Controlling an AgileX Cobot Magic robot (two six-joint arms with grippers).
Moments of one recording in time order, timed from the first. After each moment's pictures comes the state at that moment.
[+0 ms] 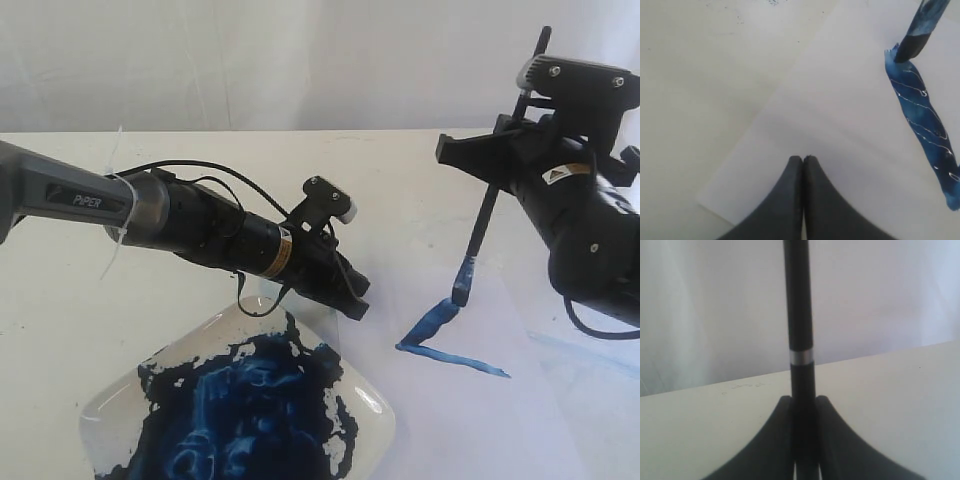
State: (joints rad) left arm -0.62 2.19 -1.37 1.66 -0.47 -1.47; right arm 0.58 1.57 -0.67 0.67 -0.78 -0.31
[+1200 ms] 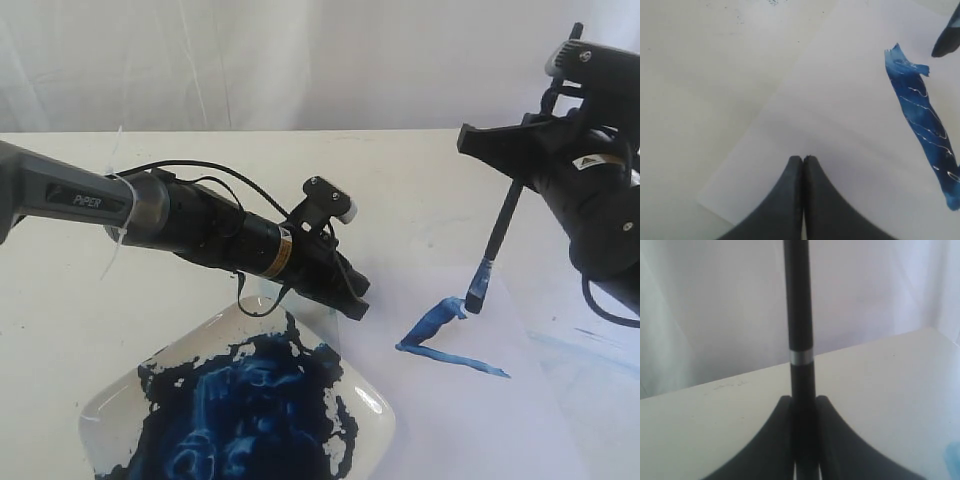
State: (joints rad) left arm -0.62 2.19 -1.37 1.66 -0.47 -1.47; right arm 0.58 1.49 -0.67 0.86 -0.72 -0.45
